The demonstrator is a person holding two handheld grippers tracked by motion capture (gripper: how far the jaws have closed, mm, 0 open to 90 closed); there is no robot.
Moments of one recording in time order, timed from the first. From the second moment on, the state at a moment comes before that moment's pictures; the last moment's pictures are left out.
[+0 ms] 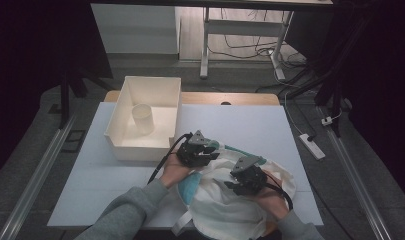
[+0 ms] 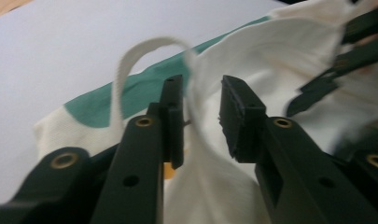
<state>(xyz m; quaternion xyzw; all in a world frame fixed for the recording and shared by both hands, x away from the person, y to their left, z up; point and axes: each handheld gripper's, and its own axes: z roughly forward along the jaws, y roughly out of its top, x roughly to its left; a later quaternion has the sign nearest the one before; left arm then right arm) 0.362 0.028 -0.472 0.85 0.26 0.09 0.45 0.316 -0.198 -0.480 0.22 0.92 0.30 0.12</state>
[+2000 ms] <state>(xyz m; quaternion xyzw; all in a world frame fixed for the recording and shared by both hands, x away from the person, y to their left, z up) 0.270 -0.033 -0.484 0.95 0.04 0.01 0.30 0.328 -0.209 -0.486 0.23 0.91 0.32 0.09</state>
